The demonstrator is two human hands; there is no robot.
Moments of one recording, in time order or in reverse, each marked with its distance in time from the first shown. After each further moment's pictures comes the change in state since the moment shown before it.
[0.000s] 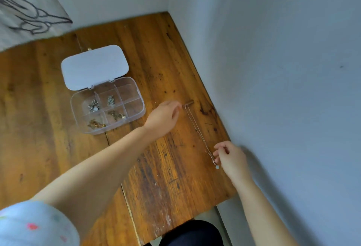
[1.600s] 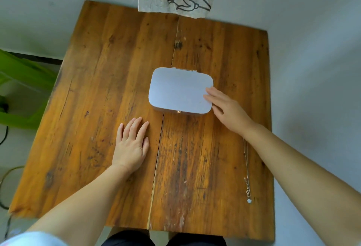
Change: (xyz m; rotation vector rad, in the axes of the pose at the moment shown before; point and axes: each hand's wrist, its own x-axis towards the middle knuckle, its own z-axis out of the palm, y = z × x) left_hand -0.195 -0.128 0.024 0.343 0.361 -0.611; right_hand 0.093 -0.158 0.100 -0.671 -0.460 -1.117
